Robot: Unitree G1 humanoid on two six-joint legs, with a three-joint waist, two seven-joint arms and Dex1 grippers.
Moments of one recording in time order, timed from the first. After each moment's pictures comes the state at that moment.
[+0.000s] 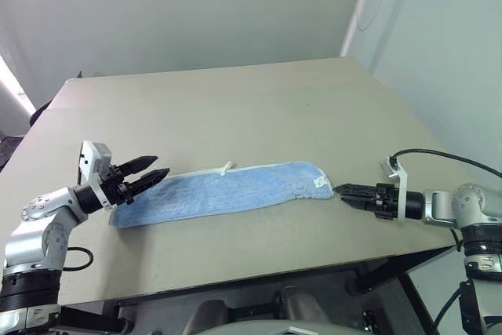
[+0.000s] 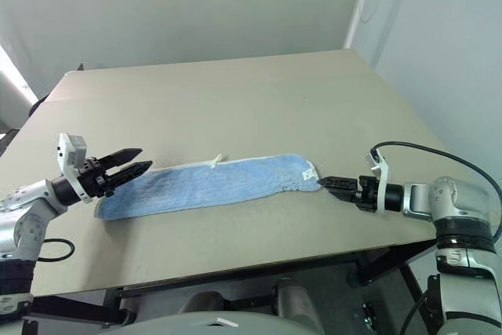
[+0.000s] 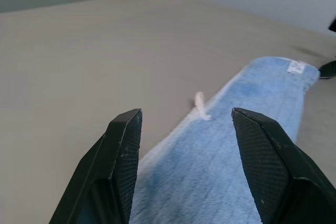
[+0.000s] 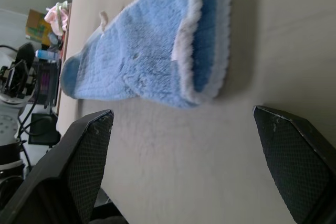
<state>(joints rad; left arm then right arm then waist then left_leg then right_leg) -0.11 0.68 0.29 0.10 -0.58 0.33 -1.08 -0.41 -0.73 -0.17 0.41 0.73 1.35 0.97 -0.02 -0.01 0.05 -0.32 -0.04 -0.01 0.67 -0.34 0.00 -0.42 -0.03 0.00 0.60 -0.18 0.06</state>
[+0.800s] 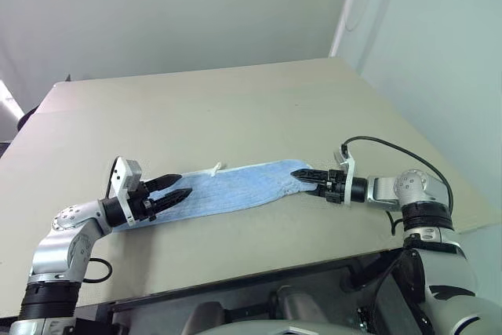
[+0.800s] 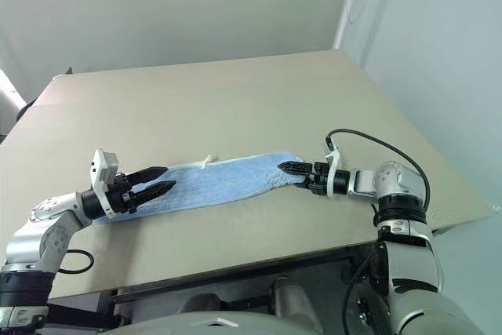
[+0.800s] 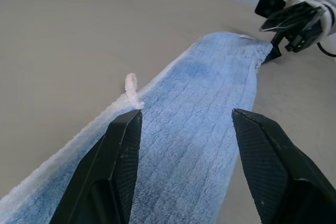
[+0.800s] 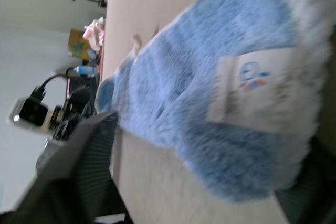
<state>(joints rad) -0.05 0.62 0.18 0.04 -0.54 0.33 -1.07 -0.62 -0.44 -0.26 0.63 0.69 1.35 0.76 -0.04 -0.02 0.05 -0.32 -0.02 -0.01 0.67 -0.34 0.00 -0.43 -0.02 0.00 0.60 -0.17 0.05</state>
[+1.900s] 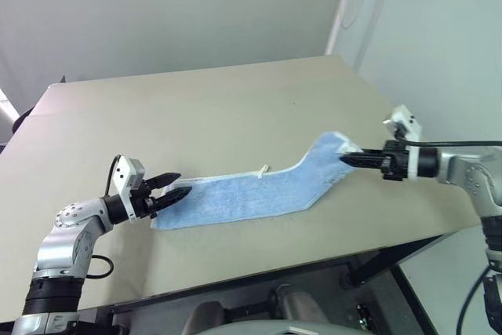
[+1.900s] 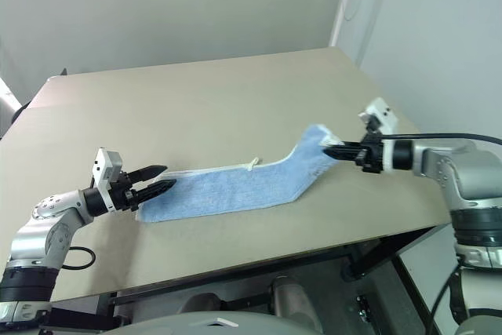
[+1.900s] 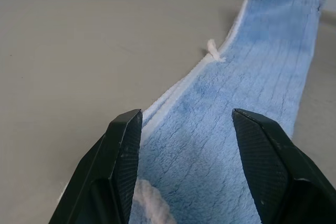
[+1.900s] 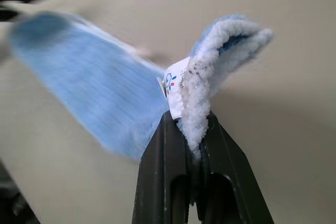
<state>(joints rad) -0.08 0.61 0.17 0.08 -0.49 0.30 -1.06 -0.46 -0.87 -0.05 -0.03 0.56 0.86 1.12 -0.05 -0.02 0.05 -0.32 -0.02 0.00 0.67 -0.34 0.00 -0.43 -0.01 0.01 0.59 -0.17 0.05</state>
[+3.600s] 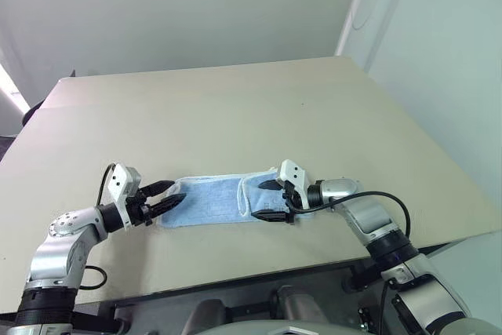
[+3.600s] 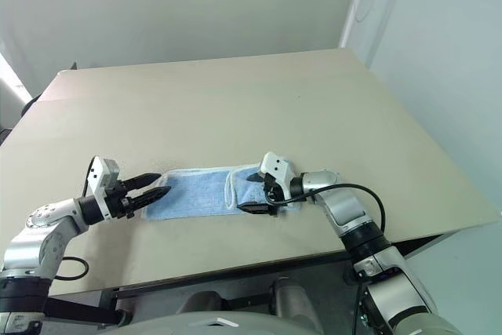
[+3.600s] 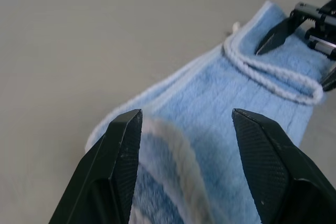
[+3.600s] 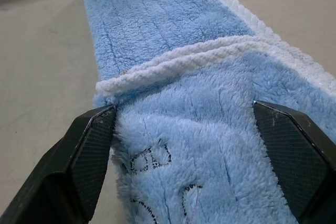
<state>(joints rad) -0.01 0.64 0.18 0.06 -0.49 0.34 -1.00 -0.43 -0.40 0.34 0.19 0.20 0.39 1.05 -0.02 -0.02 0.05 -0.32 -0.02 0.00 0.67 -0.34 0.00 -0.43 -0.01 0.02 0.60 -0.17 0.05</state>
